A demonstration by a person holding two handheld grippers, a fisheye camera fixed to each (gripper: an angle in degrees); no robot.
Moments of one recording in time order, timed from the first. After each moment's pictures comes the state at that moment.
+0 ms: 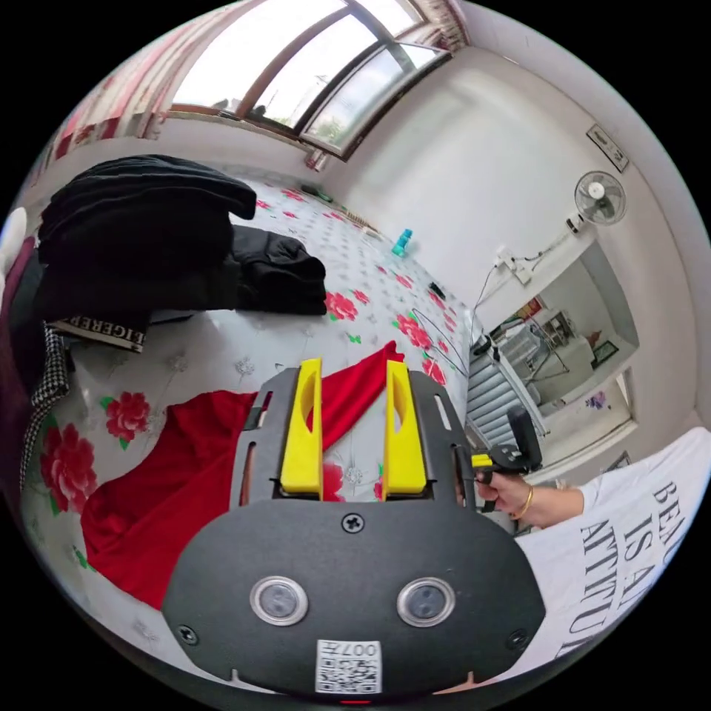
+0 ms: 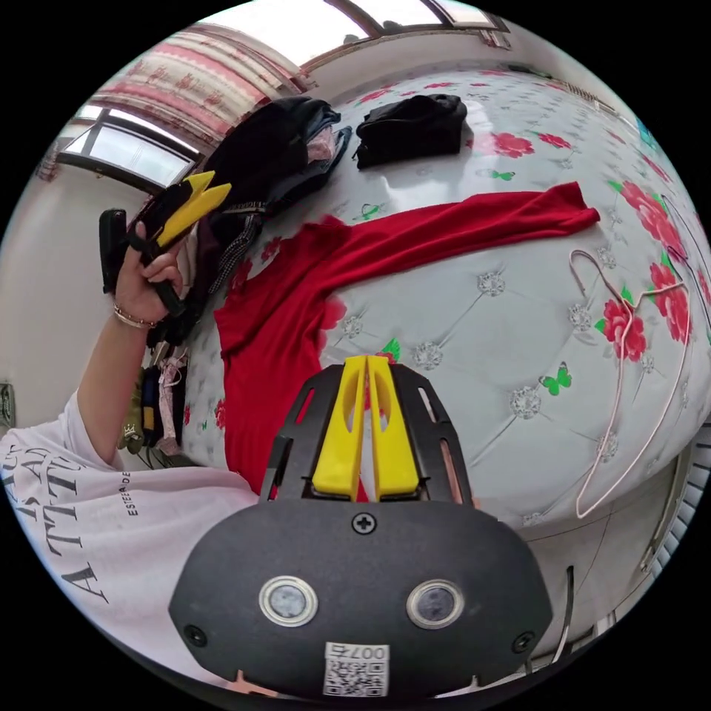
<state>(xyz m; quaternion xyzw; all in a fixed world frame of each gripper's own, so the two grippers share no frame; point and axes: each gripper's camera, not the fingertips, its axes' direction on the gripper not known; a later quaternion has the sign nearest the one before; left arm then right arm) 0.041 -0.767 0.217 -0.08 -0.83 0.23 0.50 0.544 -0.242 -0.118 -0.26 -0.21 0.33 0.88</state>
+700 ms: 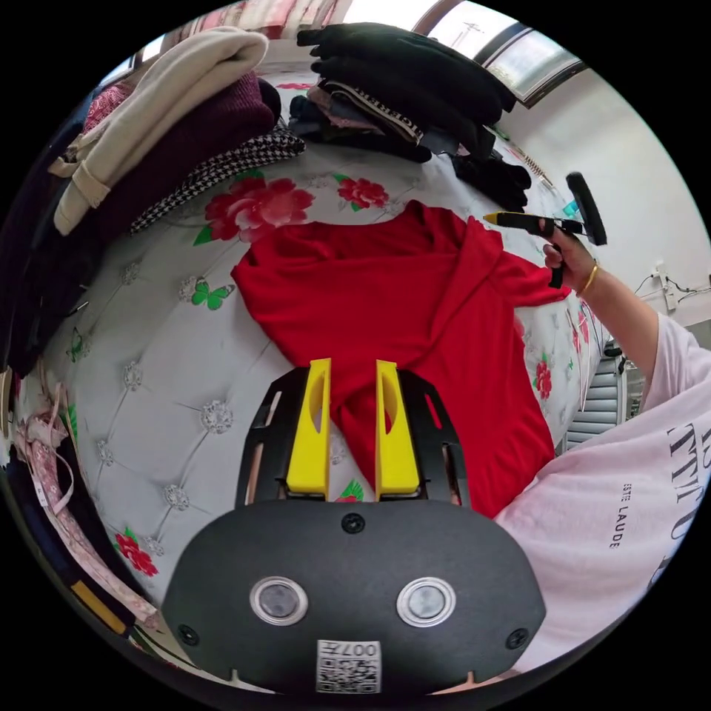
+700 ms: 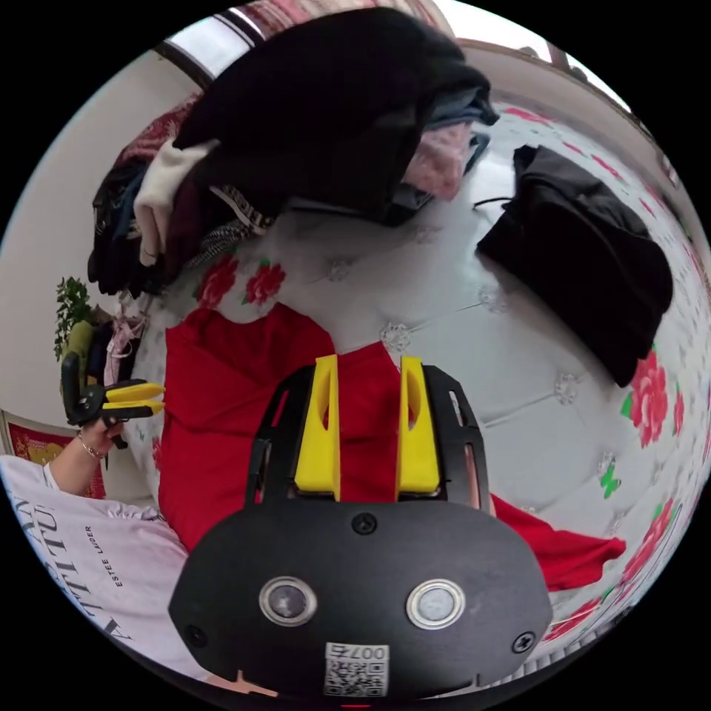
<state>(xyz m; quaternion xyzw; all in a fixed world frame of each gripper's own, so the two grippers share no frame) 0.121 -0.689 0.060 0.06 -0.95 0.01 0.31 0.517 -0.430 0.132 -0.31 -0.24 0.08 0.92</state>
